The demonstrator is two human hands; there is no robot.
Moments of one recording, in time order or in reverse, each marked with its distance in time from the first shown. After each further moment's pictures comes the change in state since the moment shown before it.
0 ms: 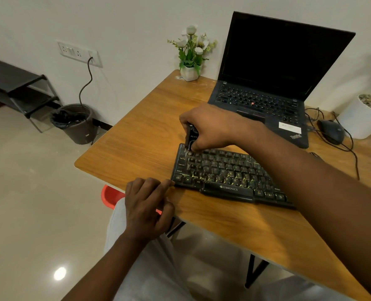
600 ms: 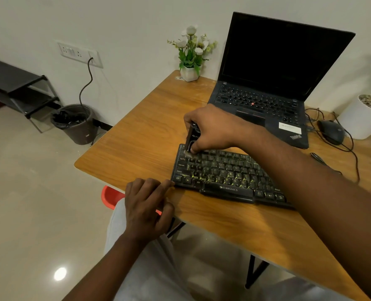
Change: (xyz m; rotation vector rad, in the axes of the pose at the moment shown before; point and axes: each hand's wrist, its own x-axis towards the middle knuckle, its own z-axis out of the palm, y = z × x) left_hand 0.001 0.002 -0.003 -0.001 -0.009 0.001; right_hand -0.004 0.003 0.004 0.123 0.029 0.091
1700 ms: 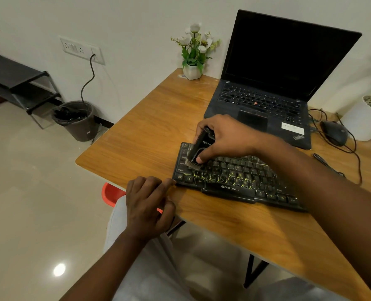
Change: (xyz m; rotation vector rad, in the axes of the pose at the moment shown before) left_hand 0.000 -0.001 0.002 0.003 0.022 0.020; right_hand -0.023 0.022 0.012 0.302 -0.032 0.058
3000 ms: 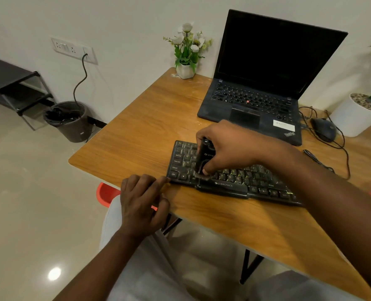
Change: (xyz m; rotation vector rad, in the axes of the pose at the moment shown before) left_hand 0.000 0.000 -0.001 -0.020 0.005 -0.003; right_hand -0.038 -0.019 -0.002 -0.256 -0.076 -0.001
